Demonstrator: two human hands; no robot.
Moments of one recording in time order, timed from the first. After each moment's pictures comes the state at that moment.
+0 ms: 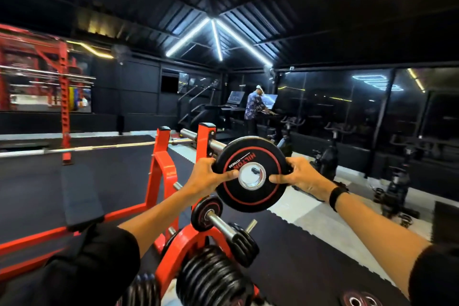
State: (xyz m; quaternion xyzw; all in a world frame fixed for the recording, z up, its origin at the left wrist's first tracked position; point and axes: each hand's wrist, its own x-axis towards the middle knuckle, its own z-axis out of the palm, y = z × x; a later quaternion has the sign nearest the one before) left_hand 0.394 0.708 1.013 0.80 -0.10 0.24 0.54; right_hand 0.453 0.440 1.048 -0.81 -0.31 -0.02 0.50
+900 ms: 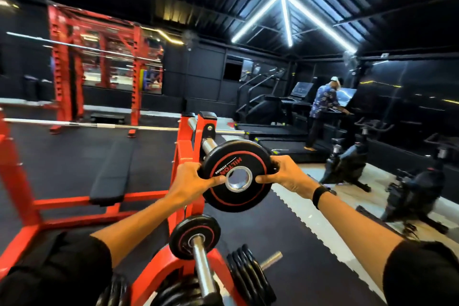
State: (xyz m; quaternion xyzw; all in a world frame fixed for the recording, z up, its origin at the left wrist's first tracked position) left_hand 0.710 0.687 0.959 0.83 0.12 0.35 0.42; right_hand 0.893 0.482 0.999 -0.76 -0.46 0.07 0.45
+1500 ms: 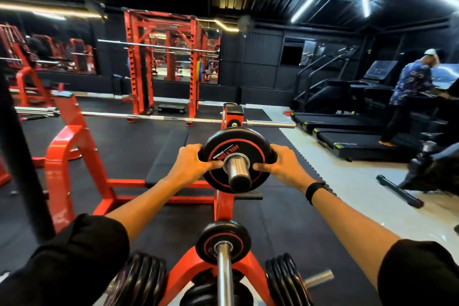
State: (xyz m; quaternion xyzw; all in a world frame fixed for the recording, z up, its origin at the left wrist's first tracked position) left_hand 0.780 0.768 0.966 0.84 0.28 0.34 0.32; right_hand 0.991 0.600 0.972 -0.73 -0.52 0.06 0.44
